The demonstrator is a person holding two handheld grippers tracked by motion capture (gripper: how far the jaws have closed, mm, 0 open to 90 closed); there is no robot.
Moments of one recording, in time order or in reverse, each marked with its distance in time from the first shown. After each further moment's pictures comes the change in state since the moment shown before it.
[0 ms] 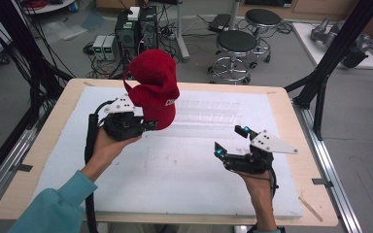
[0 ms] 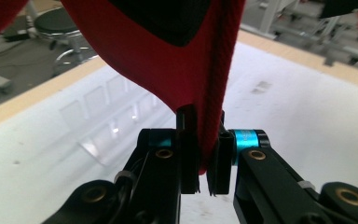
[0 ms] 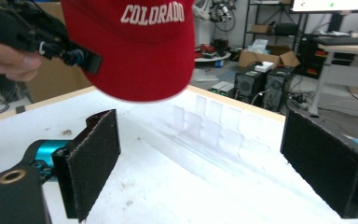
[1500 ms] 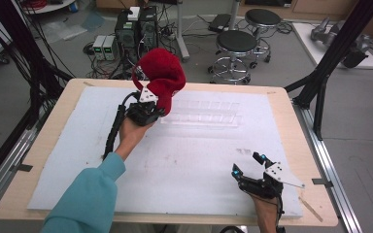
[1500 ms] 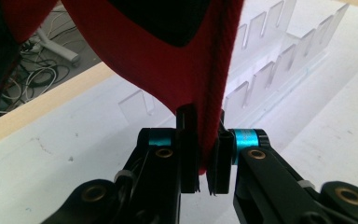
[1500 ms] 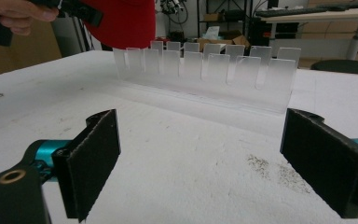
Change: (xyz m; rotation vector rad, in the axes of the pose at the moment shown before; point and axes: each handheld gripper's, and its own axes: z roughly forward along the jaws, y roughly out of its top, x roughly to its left) left arm 0.038 -0.011 0.086 0.109 0.244 0.005; right arm -0.026 -0.107 -0.036 -0.002 -0.179 0.076
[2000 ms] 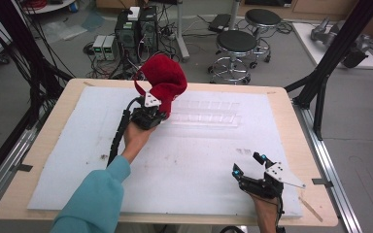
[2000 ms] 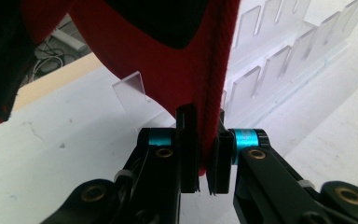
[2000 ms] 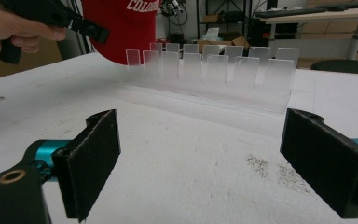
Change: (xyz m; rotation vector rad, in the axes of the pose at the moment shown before) left arm -0.007 -0.015 0.018 0.022 0.038 -0.031; right arm -0.001 -0.001 0.000 -0.005 -0.002 0.008
